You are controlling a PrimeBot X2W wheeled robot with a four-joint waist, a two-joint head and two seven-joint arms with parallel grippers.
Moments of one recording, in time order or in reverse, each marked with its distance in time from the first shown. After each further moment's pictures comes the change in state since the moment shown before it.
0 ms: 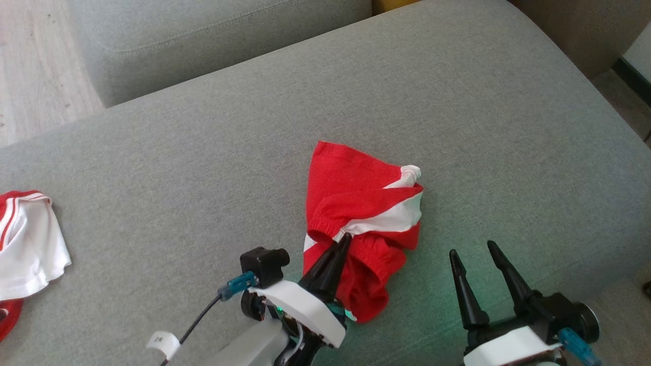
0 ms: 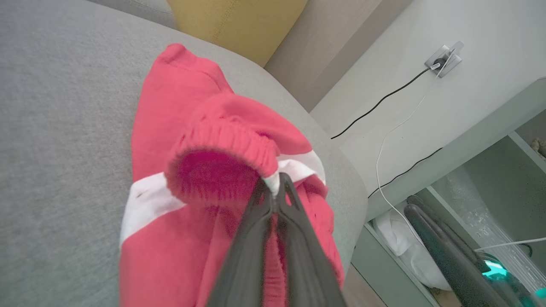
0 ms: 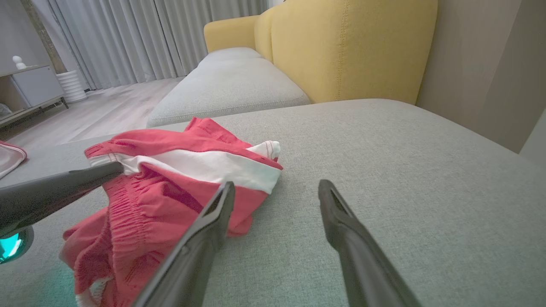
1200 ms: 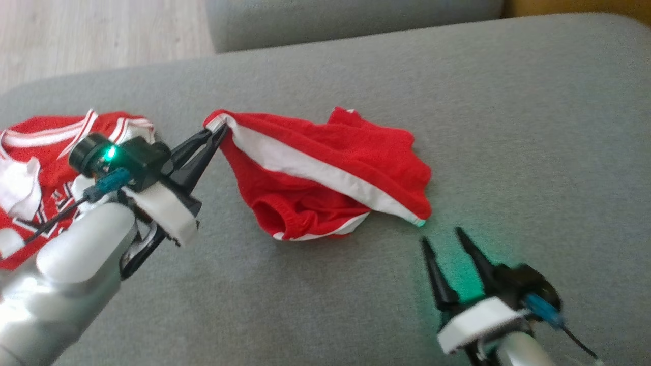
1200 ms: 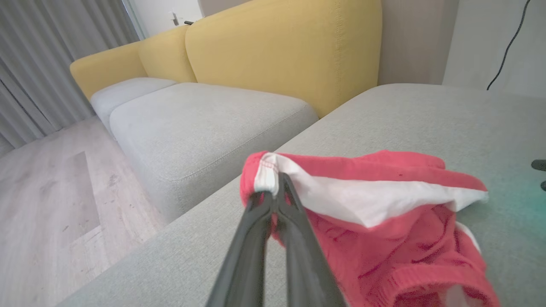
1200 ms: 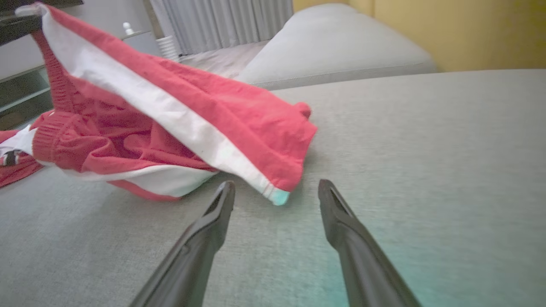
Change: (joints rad) left arm -0.392 0.530 -0.139 -0.135 0.290 0.020 0.021; right arm -0.119 -0.001 0.073 0.150 0.082 0.000 0.000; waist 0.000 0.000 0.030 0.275
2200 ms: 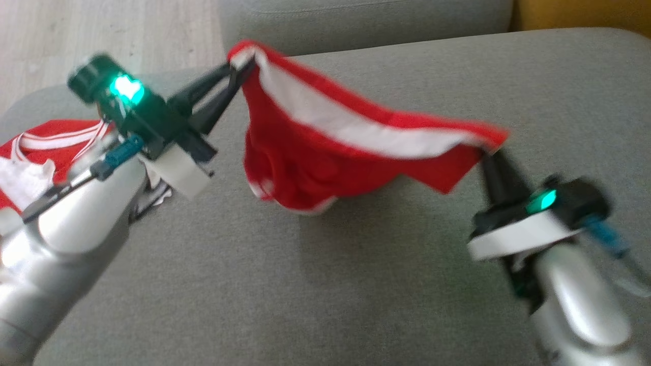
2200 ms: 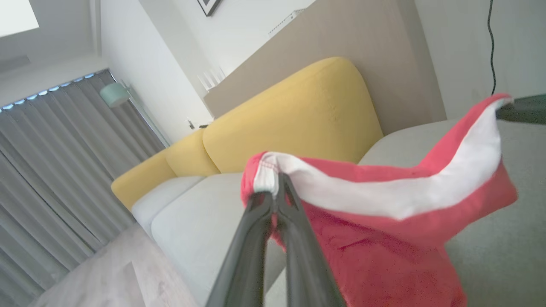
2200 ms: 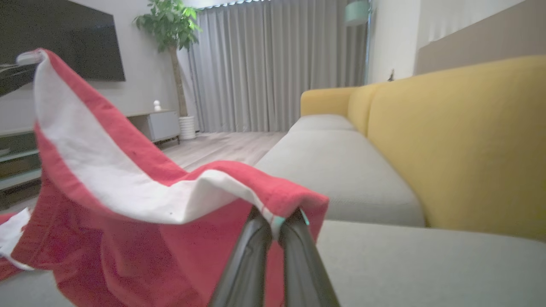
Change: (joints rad) left arm -0.095 -0.062 0.176 -0.085 0.335 -0.011 -0.021; right arm -0.272 -0.086 0.000 -0.059 0.043 0.000 0.002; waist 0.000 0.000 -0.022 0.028
